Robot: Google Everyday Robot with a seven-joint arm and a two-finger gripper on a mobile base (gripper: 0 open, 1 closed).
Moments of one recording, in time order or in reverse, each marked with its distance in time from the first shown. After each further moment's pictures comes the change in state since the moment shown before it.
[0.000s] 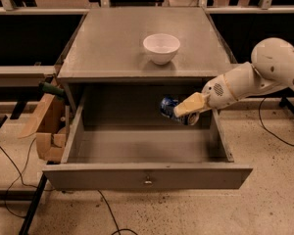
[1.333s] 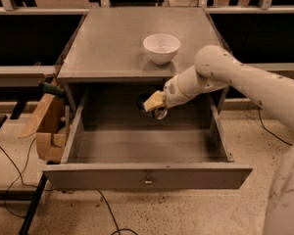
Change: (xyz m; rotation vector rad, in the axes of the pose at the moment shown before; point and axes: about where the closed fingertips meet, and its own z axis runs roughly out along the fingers) arm -0.069 -0.025 0.106 0.198 -0.042 0.050
